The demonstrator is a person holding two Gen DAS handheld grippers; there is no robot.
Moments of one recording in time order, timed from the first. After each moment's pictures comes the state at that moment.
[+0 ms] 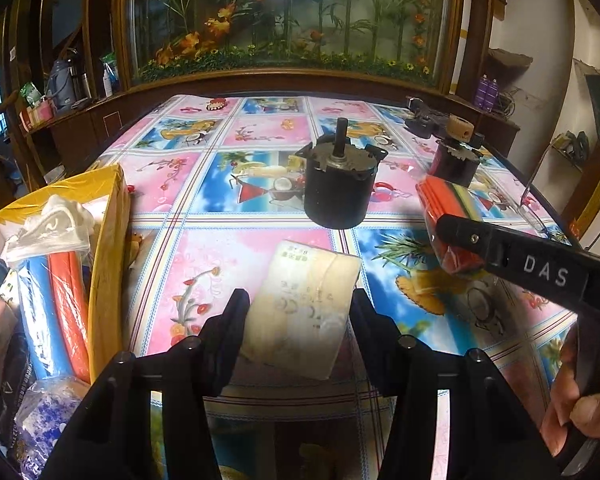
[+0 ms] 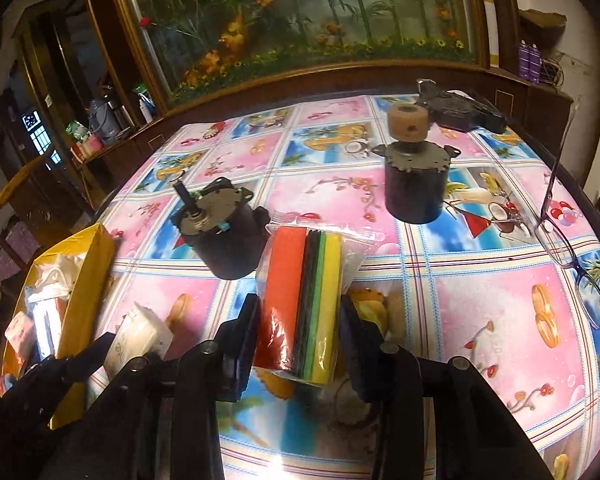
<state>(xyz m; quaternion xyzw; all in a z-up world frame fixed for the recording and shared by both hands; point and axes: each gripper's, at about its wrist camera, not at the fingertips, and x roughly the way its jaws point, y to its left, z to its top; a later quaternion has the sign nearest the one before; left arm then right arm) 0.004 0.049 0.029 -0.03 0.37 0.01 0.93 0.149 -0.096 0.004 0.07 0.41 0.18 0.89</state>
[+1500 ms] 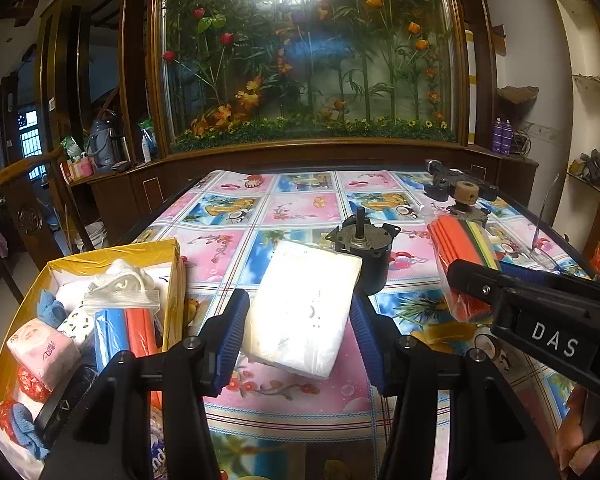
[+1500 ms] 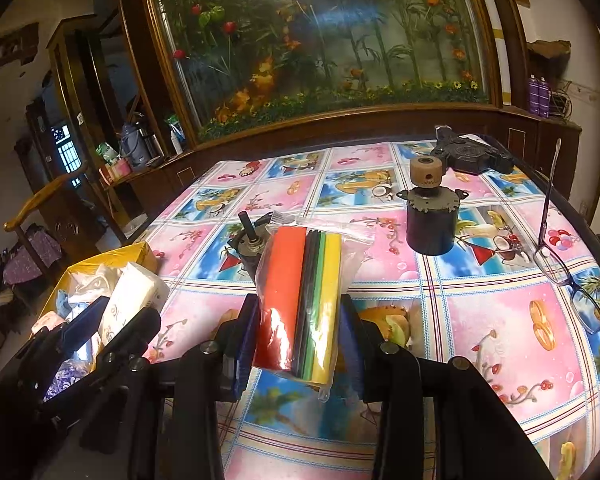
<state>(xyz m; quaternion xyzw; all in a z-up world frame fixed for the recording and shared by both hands) -0.027 0.046 0.063 0.01 0.25 0.08 0.97 0.107 -0.092 0.027 0.08 0.33 0.21 0.92</state>
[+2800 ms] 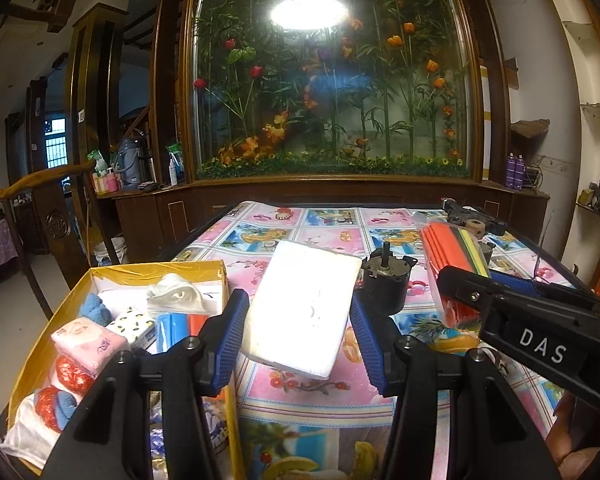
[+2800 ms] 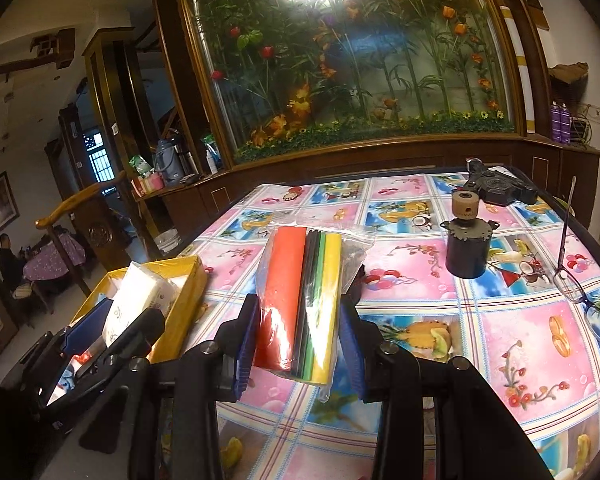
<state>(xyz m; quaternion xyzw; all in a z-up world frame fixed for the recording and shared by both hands) -0.080 0.062 0.084 0.00 0.18 0.11 0.98 0.073 -0.066 0.049 0.08 0.28 0.26 0.92</state>
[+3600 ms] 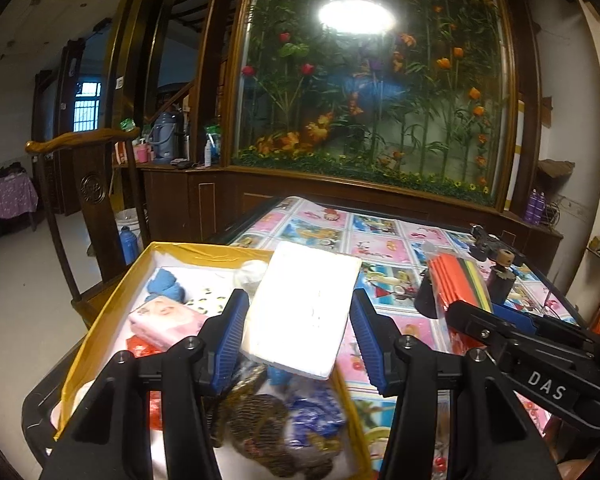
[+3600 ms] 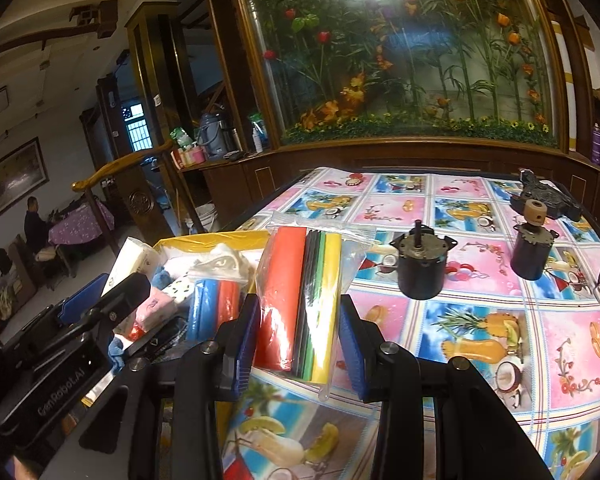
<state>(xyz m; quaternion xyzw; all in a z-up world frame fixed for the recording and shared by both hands) -0.131 0.154 0.099 -0.08 0.18 0.15 0.97 0.037 0.004 0.057 0.03 0.28 0.33 0.90</state>
